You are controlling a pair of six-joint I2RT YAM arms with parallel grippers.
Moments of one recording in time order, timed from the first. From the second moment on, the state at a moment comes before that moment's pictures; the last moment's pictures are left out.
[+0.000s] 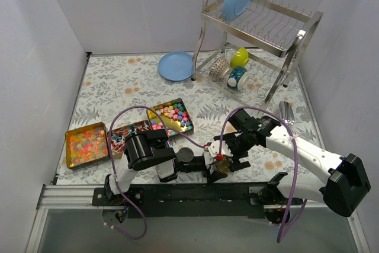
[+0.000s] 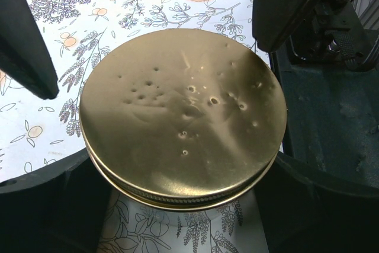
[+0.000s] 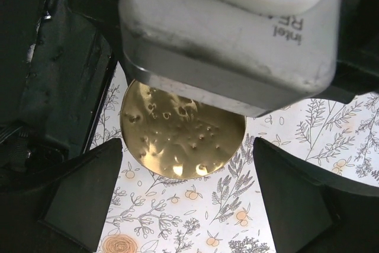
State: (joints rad) left arm -1.19 2.11 0.47 1.47 0.30 0.03; right arm 0.76 1.16 0.81 -0.96 -0.54 -1.20
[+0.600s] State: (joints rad) left arm -1.18 2.11 0.47 1.47 0.29 0.03; right arm 0.75 1.10 0.75 -0.97 -0.53 -1.21
